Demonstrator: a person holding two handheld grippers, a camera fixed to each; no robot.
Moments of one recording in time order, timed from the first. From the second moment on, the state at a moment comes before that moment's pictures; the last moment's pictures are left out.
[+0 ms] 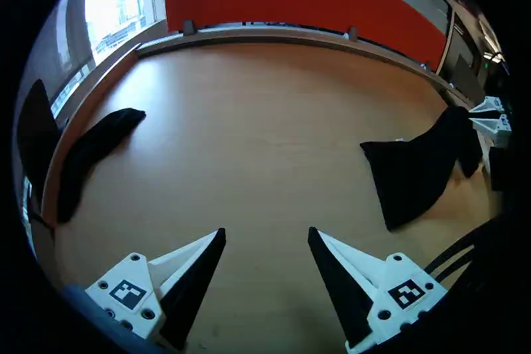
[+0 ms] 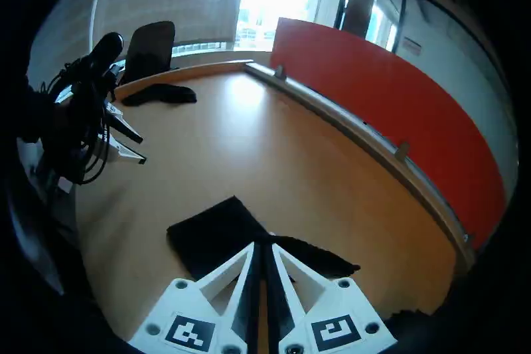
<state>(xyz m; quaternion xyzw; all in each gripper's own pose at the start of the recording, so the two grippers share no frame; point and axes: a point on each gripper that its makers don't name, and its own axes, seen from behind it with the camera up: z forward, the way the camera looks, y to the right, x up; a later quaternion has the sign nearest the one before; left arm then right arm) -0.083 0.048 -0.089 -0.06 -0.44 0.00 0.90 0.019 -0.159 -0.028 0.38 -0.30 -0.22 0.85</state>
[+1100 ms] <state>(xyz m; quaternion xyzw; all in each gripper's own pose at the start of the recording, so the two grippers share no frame) -0.082 0.017 -0.101 -0.03 -0.44 -0.02 0.90 -0.045 -0.226 -0.065 0.45 -0.36 -0.21 0.79</state>
